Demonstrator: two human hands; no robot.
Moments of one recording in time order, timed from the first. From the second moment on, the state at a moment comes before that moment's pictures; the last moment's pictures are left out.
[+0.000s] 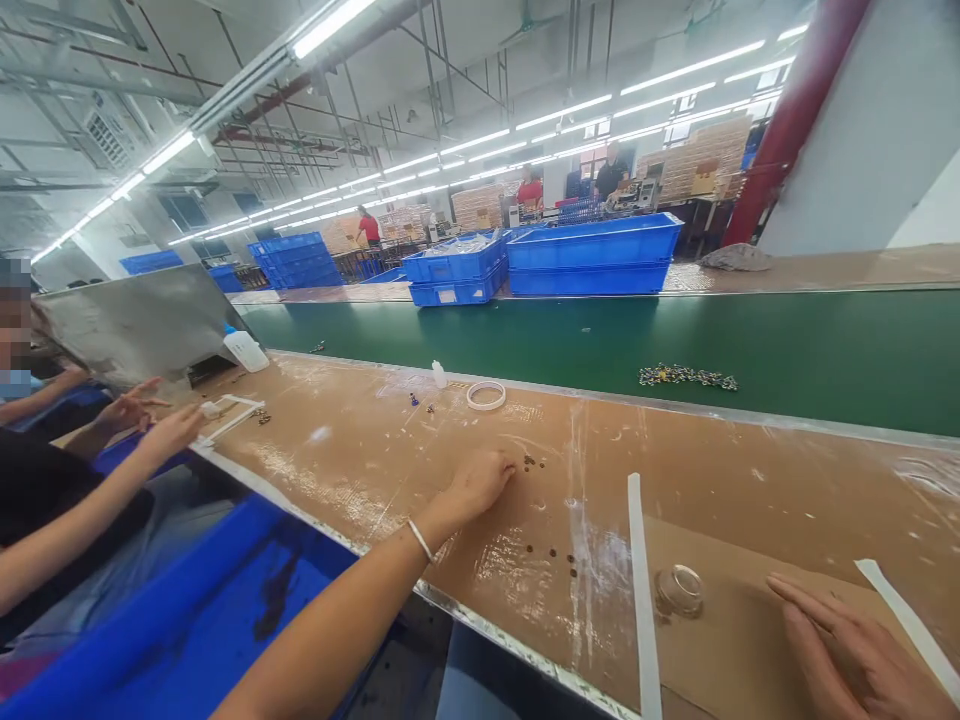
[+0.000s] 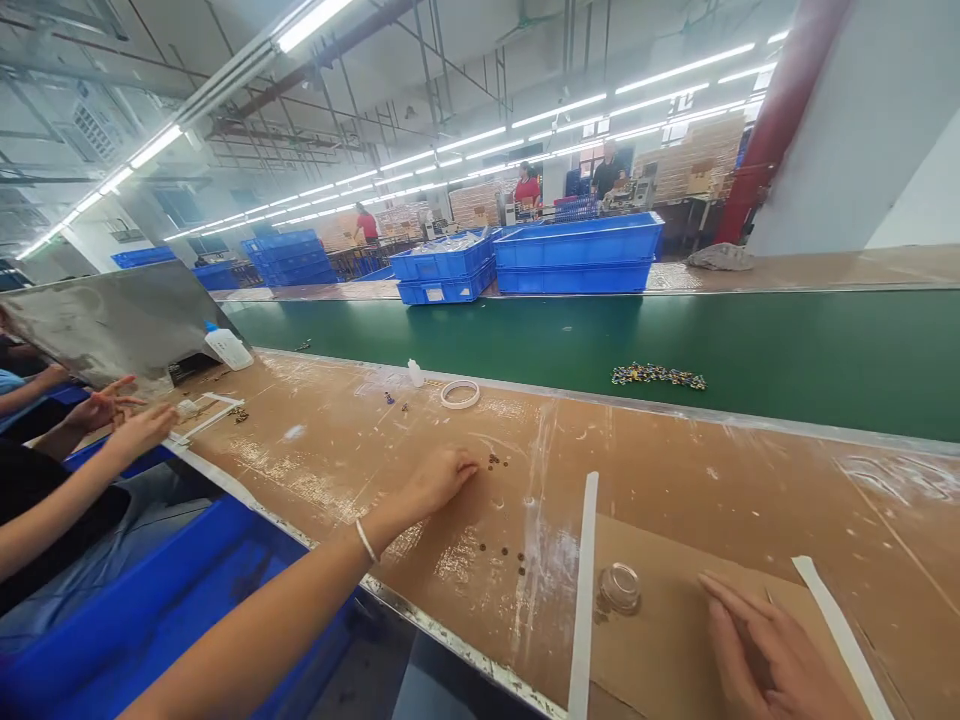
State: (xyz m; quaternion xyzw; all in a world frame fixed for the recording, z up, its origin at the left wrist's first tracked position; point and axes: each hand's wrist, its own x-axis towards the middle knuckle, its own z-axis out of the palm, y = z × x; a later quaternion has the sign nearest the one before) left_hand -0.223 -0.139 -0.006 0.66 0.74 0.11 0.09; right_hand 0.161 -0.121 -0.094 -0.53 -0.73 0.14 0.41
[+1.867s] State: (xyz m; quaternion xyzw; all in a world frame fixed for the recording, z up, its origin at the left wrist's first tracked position) left_hand -0.154 -0.261 -0.059 0.74 0.60 0.29 -0.08; right_hand 0.146 -0.135 -0.056 -0.55 -0.70 0.09 0.45
